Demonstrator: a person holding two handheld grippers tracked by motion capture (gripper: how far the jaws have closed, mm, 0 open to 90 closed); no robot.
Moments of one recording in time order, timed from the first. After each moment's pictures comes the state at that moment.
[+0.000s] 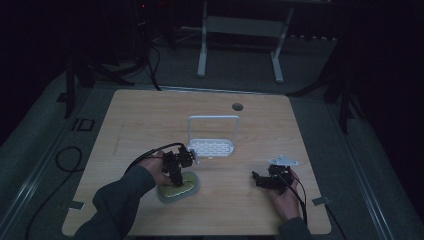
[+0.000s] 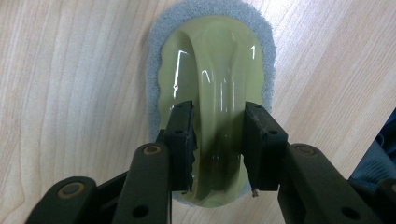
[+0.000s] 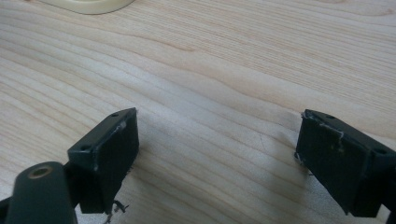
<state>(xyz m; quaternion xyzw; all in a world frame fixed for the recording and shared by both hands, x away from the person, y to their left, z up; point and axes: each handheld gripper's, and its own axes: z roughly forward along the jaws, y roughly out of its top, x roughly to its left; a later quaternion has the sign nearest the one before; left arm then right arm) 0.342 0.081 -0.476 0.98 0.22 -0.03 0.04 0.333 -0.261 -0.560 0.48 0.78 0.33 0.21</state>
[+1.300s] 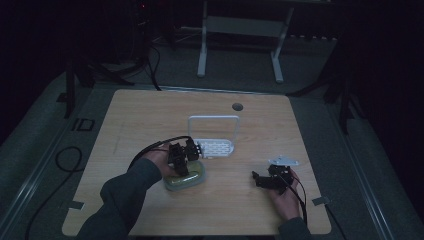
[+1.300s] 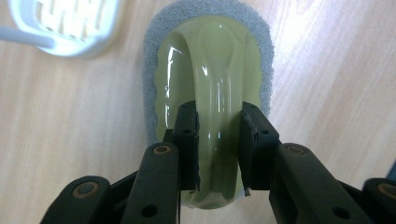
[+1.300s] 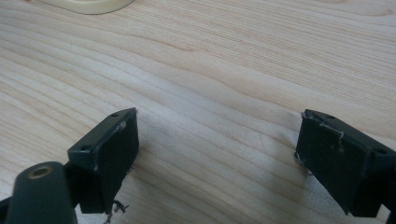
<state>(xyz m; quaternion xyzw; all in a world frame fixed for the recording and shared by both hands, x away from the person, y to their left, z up) 0.351 0.066 -0.451 0.98 0.17 0.03 0.06 0.333 -0.261 -0.560 0.48 0.78 0.33 0.21</state>
